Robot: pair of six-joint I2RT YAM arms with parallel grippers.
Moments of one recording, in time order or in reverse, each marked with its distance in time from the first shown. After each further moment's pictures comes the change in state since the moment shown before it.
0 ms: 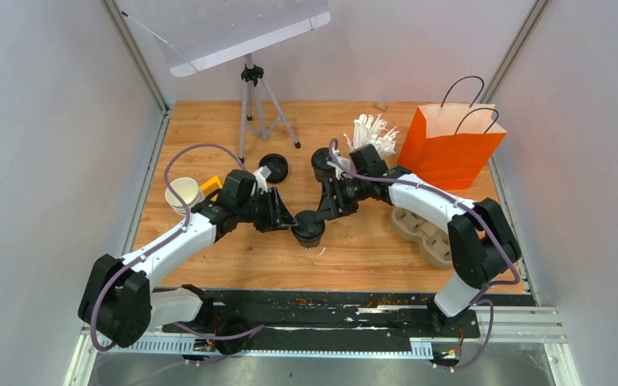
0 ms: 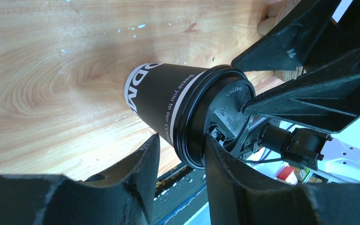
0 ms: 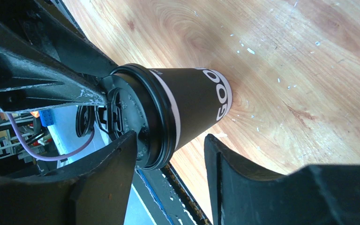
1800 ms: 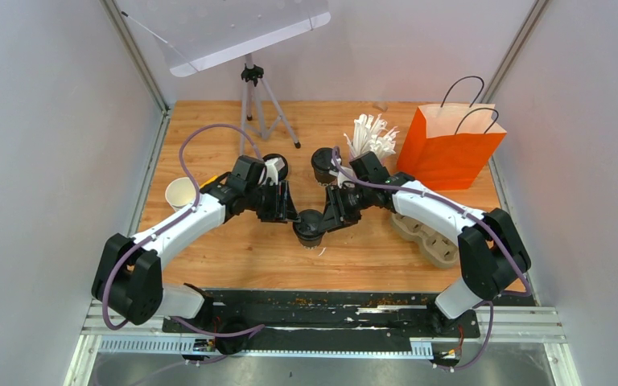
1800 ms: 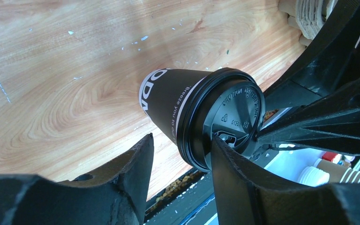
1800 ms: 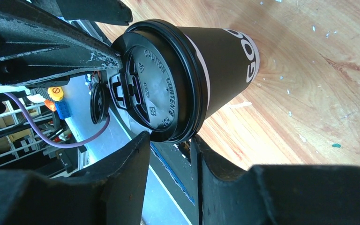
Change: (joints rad) left arm -0.003 0.142 0.187 -0.167 0.013 0.248; right arm 0.046 -0.084 -0.050 -0.088 0.018 0.091
